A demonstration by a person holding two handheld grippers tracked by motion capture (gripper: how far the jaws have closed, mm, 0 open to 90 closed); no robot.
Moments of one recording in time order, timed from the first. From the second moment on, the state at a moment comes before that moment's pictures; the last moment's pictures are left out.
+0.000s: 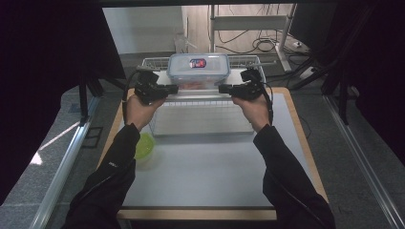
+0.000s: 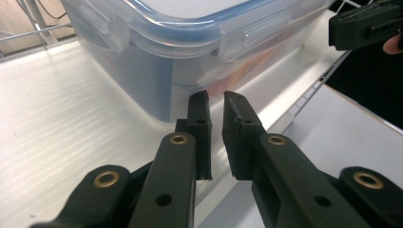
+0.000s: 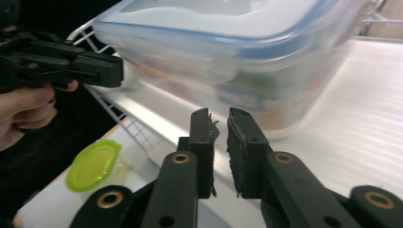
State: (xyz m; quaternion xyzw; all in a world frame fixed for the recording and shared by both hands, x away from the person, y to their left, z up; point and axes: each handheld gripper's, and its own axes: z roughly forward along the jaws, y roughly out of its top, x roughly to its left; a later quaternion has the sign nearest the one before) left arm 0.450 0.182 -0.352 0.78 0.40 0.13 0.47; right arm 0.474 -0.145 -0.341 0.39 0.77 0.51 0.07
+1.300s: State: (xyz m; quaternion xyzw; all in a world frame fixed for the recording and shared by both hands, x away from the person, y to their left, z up) left arm 0.337 0.197 -0.419 0.79 0.35 0.19 0.47; right arm 0.382 -0.171 -0.409 0.32 0.80 0.48 0.15
